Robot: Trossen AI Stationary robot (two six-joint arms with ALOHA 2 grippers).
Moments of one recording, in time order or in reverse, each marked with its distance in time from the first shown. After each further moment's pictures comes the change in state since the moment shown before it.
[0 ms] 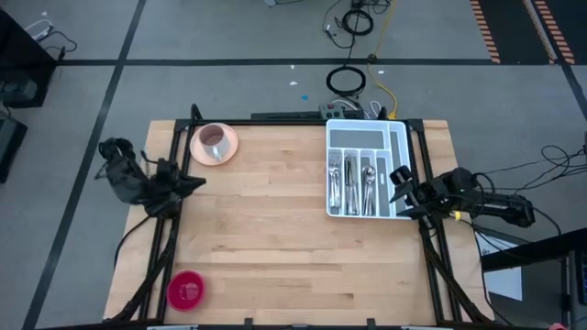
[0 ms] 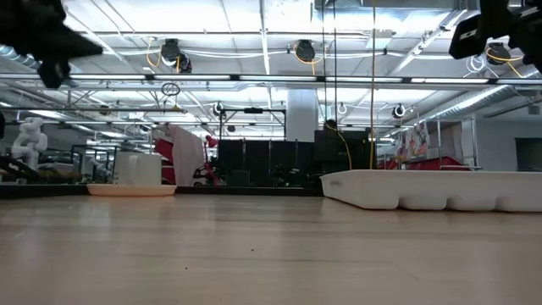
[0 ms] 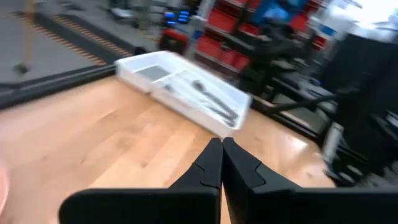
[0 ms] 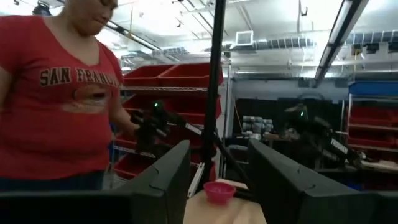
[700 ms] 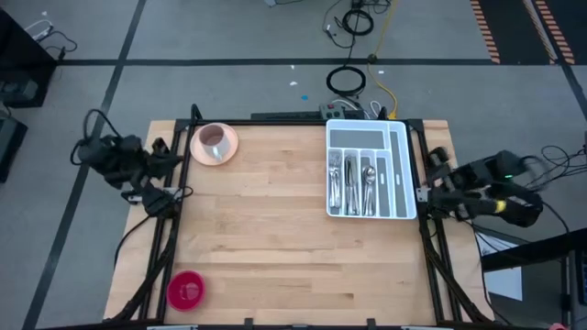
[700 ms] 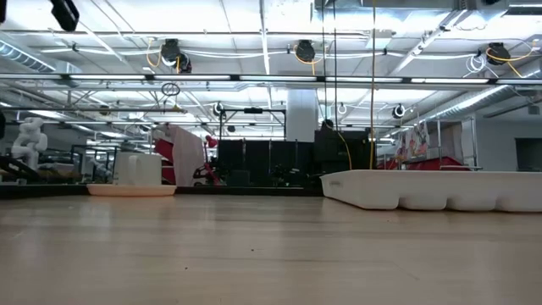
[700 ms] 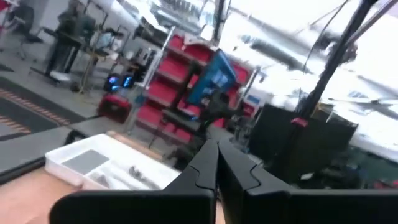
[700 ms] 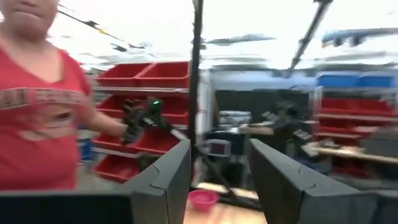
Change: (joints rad) left arm 0.001 0.002 0.143 0.509 0.079 0.488; right arm 0.000 -0.006 0.539 -0.644 0.117 -0.066
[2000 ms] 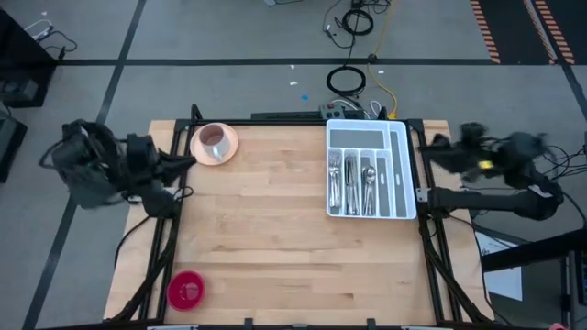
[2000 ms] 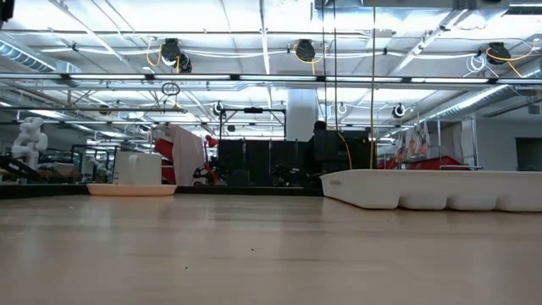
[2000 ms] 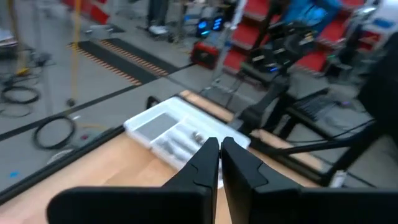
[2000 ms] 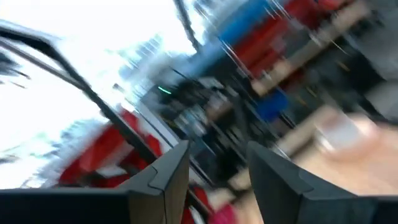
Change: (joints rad) left arm -0.002 0.968 0.942 -0.926 -0.241 -0.701; right arm 0.000 0.319 0.315 -0.214 0.404 0.668
